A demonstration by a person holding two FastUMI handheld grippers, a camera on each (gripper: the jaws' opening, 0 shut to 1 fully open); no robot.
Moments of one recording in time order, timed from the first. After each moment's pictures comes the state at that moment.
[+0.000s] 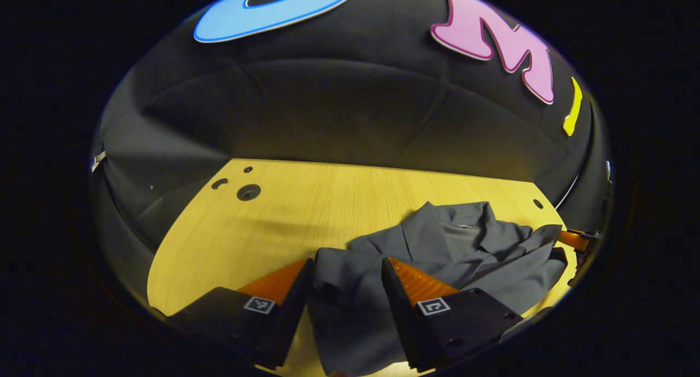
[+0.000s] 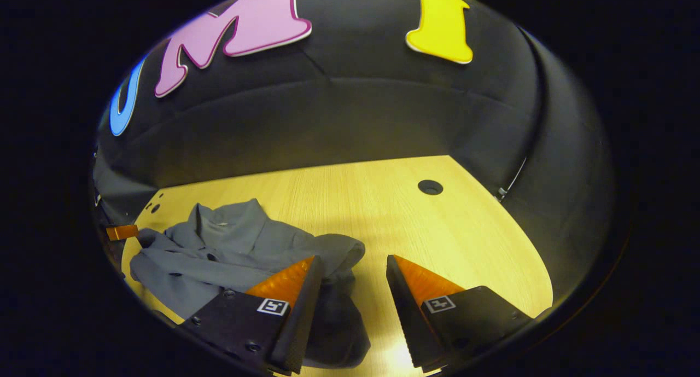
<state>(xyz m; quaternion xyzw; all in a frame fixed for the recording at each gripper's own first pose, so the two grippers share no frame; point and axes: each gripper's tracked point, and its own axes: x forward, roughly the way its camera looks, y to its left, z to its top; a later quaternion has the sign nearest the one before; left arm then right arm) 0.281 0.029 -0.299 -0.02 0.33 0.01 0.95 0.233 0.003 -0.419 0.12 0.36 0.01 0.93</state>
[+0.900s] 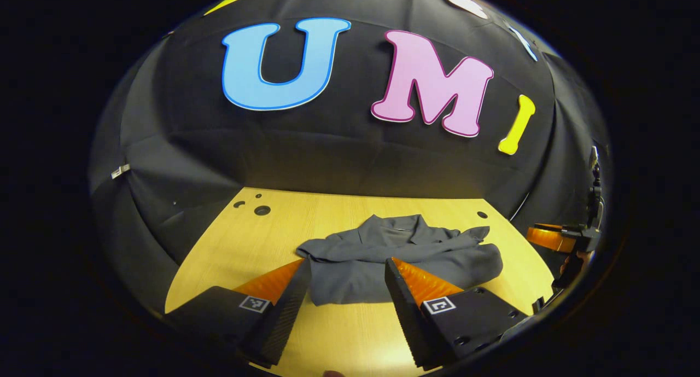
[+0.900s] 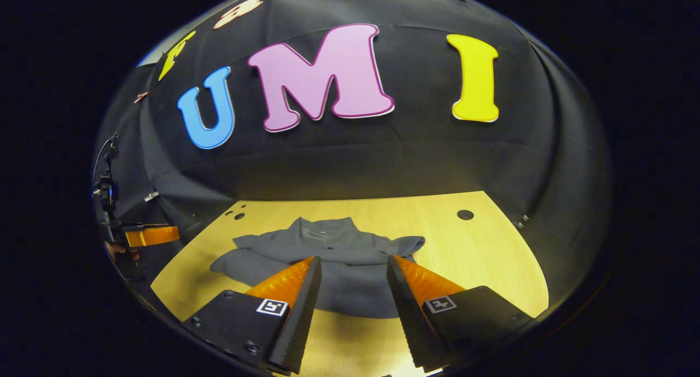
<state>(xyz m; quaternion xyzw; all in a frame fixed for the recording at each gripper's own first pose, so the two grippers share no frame) 0.098 -0.019 -0.182 -0.04 0.26 -0.03 0.96 0.107 0.068 -0.257 0.14 0.27 0.16 0.94</state>
